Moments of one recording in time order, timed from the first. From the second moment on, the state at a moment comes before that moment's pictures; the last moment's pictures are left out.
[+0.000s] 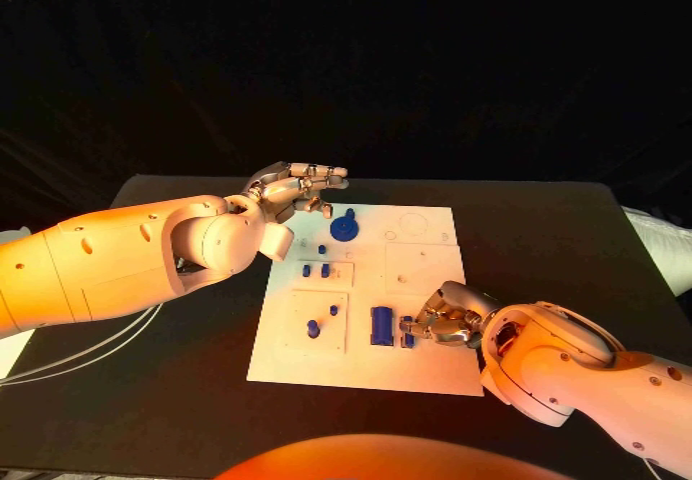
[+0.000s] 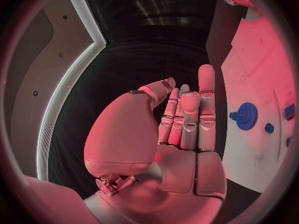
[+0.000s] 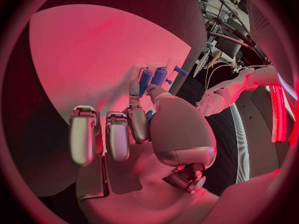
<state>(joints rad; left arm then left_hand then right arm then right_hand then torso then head) 1.21 -0.94 -0.04 1.58 0.07 -0.23 0.29 1.37 -0.15 0.53 -0.02 0.14 1.01 0.19 0.10 0.07 1.02 0.12 0.24 0.07 1.25 0.03 1.18 0.68 0.17 1.24 0.12 0.63 0.77 0.95 -0.84 0.02 1.85 -1.30 -0.28 -0.61 1.12 -0.05 0.18 0.21 0.35 1.21 0.02 0.21 0.38 1.47 -0.04 1.29 1.31 1.47 -0.10 1.54 1.31 0.06 1.47 0.01 1.42 1.31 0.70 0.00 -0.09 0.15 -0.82</state>
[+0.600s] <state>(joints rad) 1.21 -0.95 -0.04 1.58 0.07 -0.23 0.29 1.37 -0.15 0.53 -0.02 0.14 1.01 0.19 0.10 0.07 1.02 0.12 0.24 0.07 1.25 0.03 1.18 0.68 0.17 1.24 0.12 0.63 0.77 0.95 -0.84 0.02 1.85 -1.32 -0.27 -0.61 1.10 -0.05 0.07 0.26 0.22 1.21 0.02 0.23 0.41 1.47 -0.04 1.29 1.31 1.47 -0.10 1.54 1.31 0.06 1.46 0.00 1.42 1.31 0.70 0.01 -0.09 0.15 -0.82</state>
